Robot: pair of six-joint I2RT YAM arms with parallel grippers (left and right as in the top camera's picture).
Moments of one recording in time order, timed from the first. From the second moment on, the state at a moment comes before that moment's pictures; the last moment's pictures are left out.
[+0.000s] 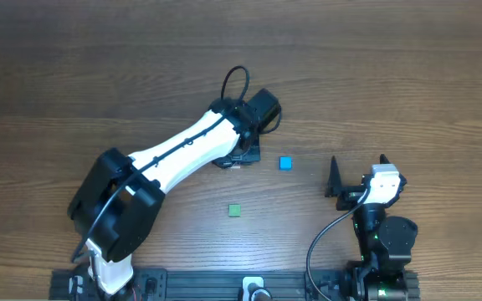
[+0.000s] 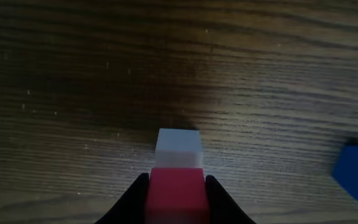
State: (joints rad) left arm -0.75 1.96 1.42 -0.96 -0.08 -0.81; right arm -0.02 0.01 0.06 -0.17 -0.08 -0.01
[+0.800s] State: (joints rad) left arm -0.75 1.96 1.42 -0.95 -0.09 -0.83; right arm -0.02 0.01 0.06 -0.17 -0.08 -0.01
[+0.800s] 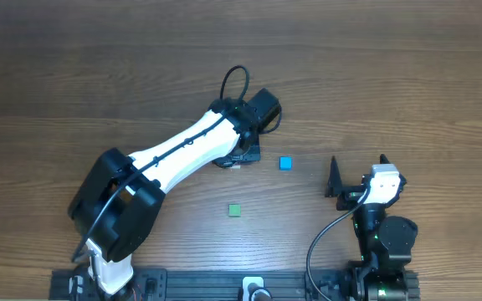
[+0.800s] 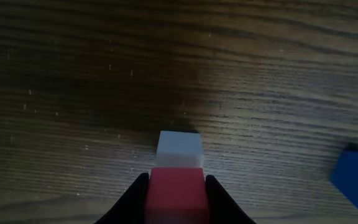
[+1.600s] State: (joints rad) left arm -0.75 1.98 1.42 -0.93 -0.09 -0.83; right arm -0.02 0.01 0.06 -0.17 -0.08 -0.01
